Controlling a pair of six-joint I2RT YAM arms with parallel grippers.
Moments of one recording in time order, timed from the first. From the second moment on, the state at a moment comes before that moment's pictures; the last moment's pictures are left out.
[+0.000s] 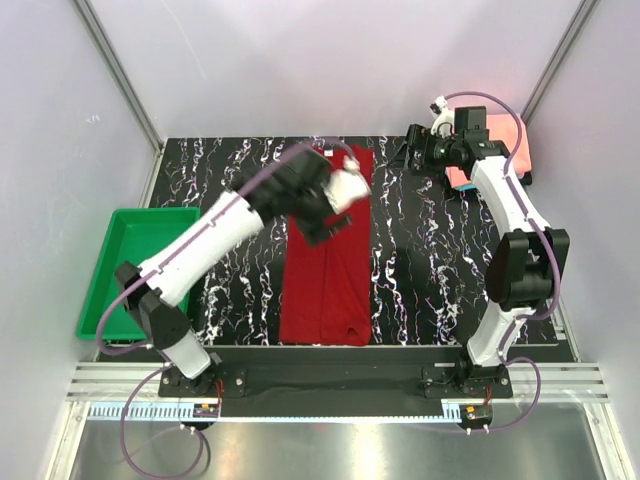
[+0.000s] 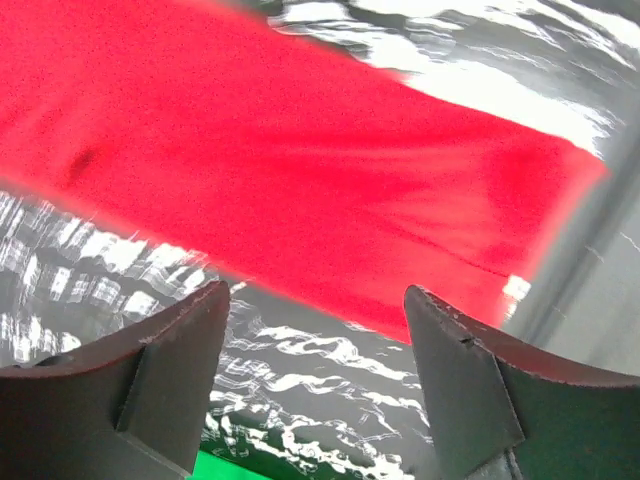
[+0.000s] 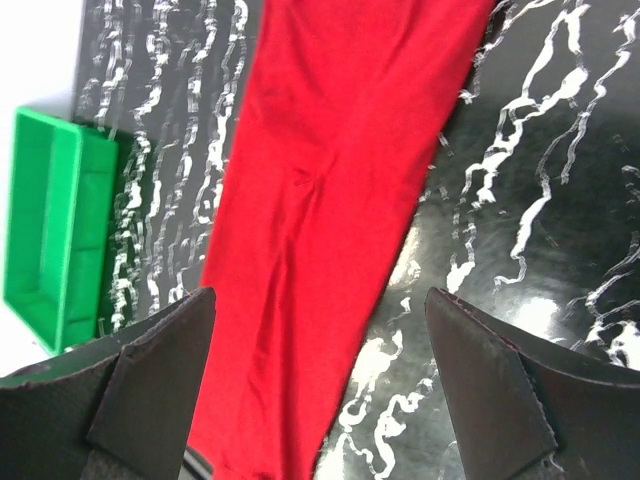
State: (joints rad) left arm -0.88 1.65 1.77 -1.09 0.09 0.40; right arm 0.07 1.85 1.71 -0.59 -0.57 0.25
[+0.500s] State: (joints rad) left arm -0.49 2.19 1.92 -1.00 0.48 0.19; right arm 0.22 2.18 1.78 -0.54 -0.61 0.26
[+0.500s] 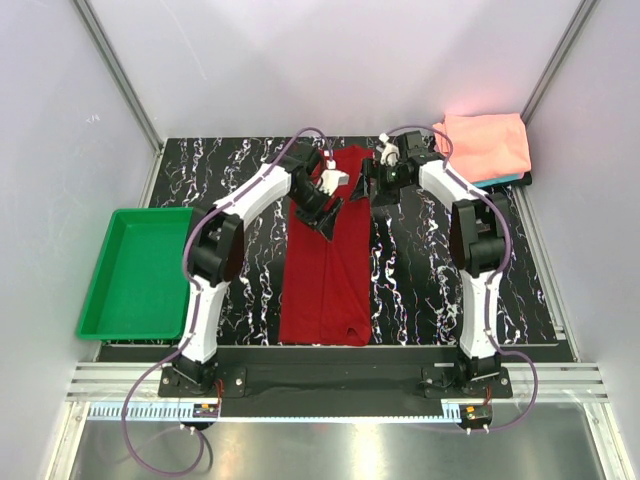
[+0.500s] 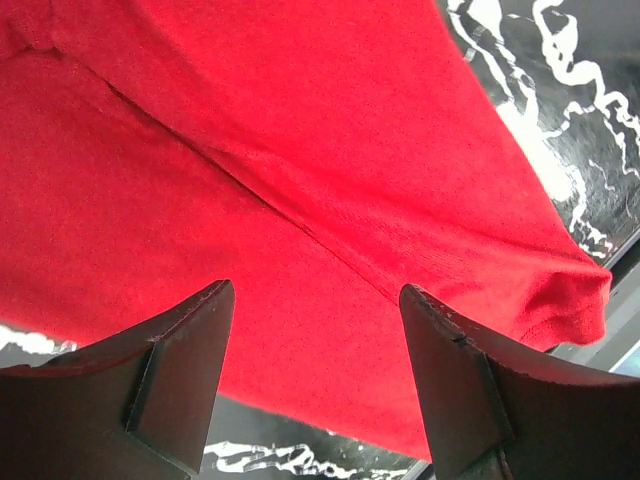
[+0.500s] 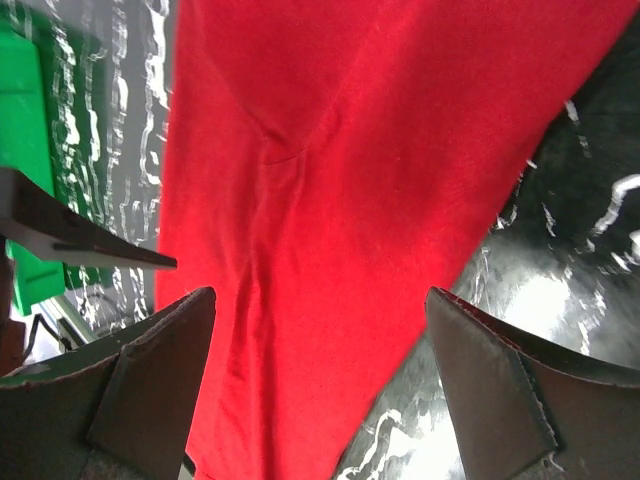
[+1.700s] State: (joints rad) left arm -0.36 2.50 2.23 -0.97 0.56 0.08; right arm 0.23 2.44 2.03 -0.55 -0.62 0.34
